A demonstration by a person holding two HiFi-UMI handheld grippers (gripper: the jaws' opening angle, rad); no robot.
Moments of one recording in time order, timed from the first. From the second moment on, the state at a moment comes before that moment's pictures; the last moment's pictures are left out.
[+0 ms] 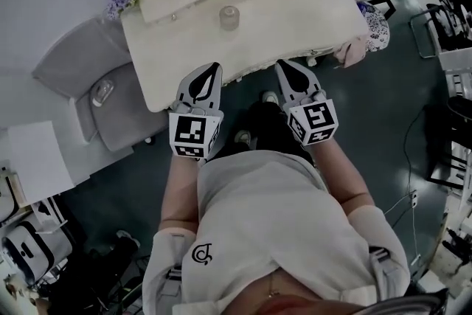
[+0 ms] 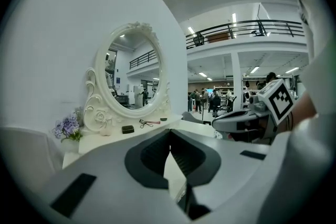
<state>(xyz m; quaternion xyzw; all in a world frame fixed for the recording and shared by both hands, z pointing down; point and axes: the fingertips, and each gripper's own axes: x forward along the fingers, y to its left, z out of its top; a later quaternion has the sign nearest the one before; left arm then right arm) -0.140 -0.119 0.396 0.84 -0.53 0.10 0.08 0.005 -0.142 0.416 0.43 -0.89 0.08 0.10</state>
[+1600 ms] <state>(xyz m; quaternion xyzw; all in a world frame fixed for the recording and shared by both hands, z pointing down) -0.122 -0.333 0.581 0.69 -0.69 0.12 0.17 -0.032 -0.371 0.528 0.15 -0.97 0.09 0.15</state>
